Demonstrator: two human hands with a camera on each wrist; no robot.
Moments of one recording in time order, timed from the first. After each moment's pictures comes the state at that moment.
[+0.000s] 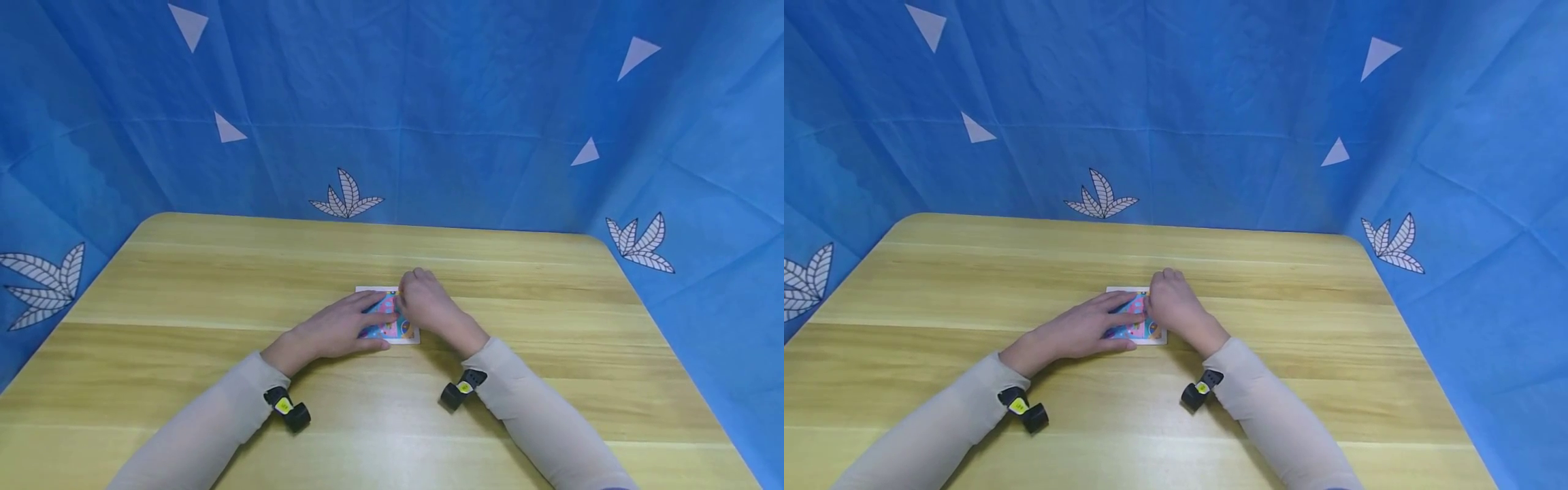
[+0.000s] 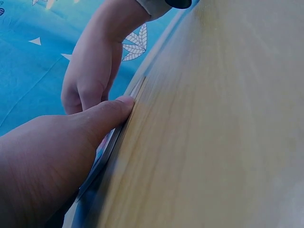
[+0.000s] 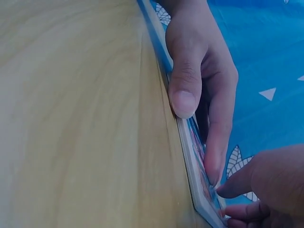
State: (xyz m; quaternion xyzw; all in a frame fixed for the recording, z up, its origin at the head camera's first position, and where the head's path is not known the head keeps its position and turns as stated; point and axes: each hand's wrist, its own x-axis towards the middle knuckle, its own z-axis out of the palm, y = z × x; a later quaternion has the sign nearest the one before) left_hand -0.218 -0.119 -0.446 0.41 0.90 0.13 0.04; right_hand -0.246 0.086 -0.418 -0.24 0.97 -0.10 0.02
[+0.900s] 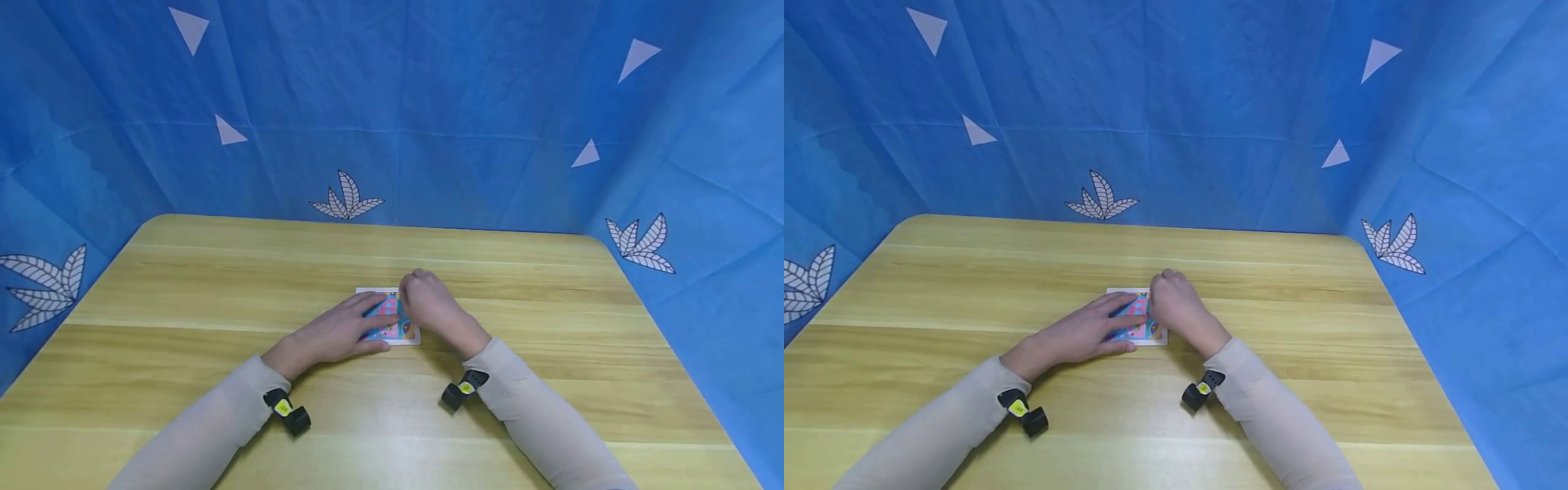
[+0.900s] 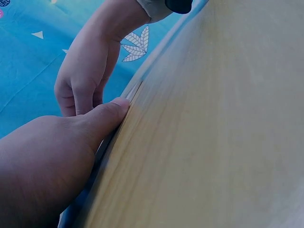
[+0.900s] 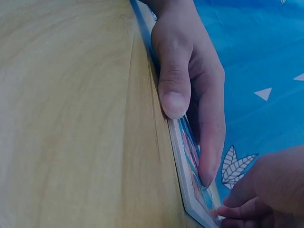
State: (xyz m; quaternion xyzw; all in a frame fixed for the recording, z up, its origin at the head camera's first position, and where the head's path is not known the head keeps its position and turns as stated) left_hand -0.218 -0.121 -0.454 0.42 0.90 0.12 0.02; right_hand -0.242 0.087 -0.412 -0.24 0.96 -0.10 -0.02
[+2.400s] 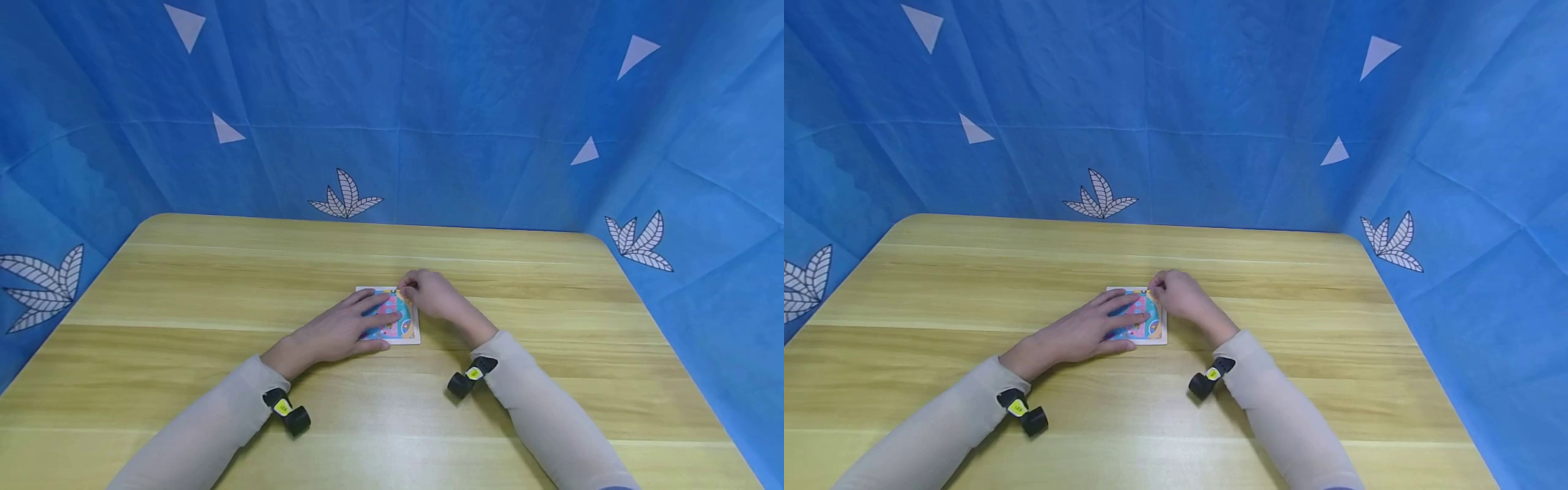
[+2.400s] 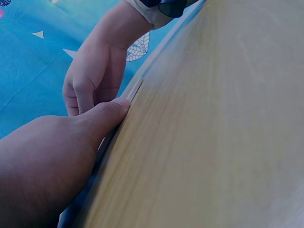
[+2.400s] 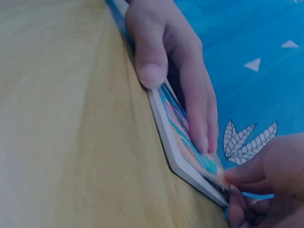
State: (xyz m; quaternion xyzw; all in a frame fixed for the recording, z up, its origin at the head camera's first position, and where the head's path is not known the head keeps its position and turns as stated) left_hand -0.216 -0.121 -0.452 0.42 0.90 0.12 0.03; right_hand -0.264 0.102 -0.421 -0.18 0.94 -0.28 0.11
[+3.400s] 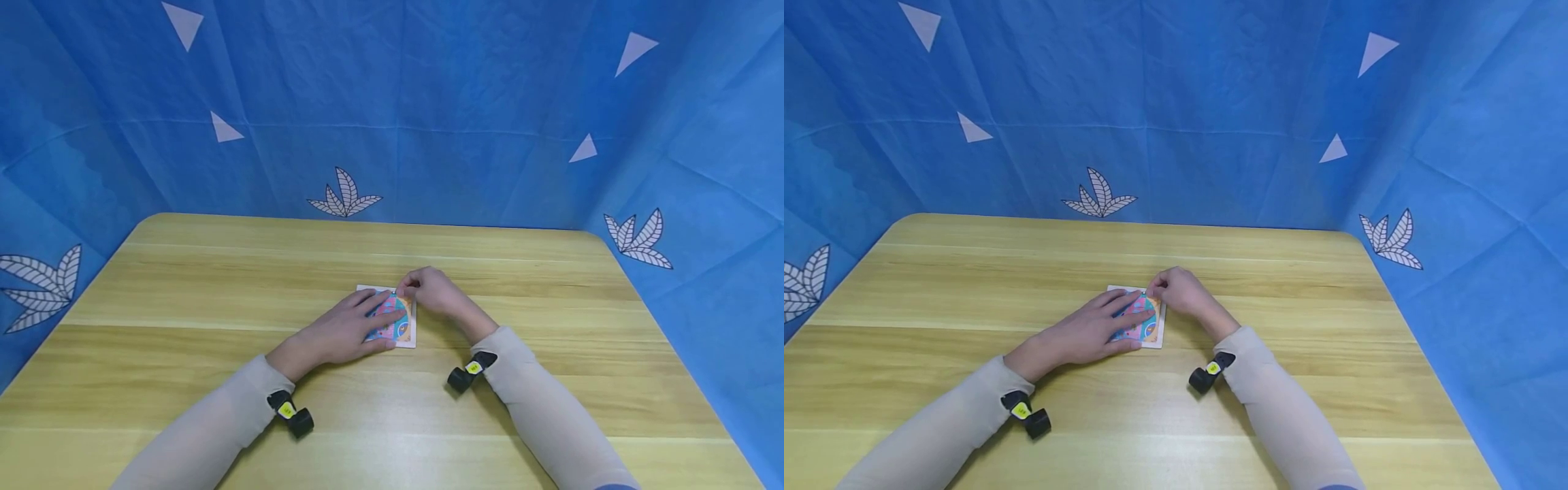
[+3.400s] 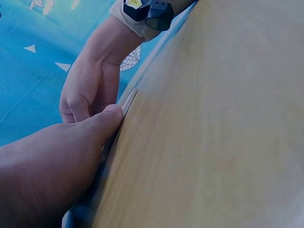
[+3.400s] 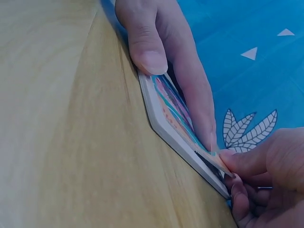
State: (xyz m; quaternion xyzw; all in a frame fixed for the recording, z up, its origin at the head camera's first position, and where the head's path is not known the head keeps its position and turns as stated) left_hand -0.212 -0.109 -0.448 0.40 0.91 0.07 0.03; right_hand -0.270 0.108 -0.424 -0.18 0.91 -0.34 0.13
